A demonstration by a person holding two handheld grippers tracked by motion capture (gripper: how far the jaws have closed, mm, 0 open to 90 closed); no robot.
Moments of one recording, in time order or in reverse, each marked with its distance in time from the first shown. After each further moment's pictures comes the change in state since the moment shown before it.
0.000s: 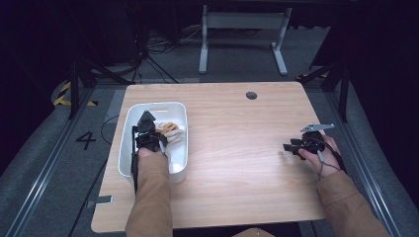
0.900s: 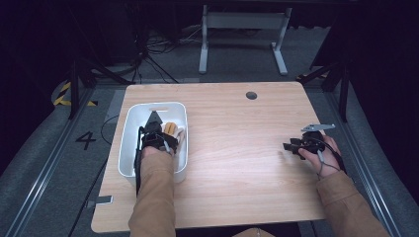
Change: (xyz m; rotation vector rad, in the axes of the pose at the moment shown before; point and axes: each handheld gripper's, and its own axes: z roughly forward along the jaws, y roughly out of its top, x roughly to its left) left arm -0.013 0.005 0.014 0.204 -0.009 0.022; right arm 0.000 0.000 0.000 -0.022 0.001 0.006
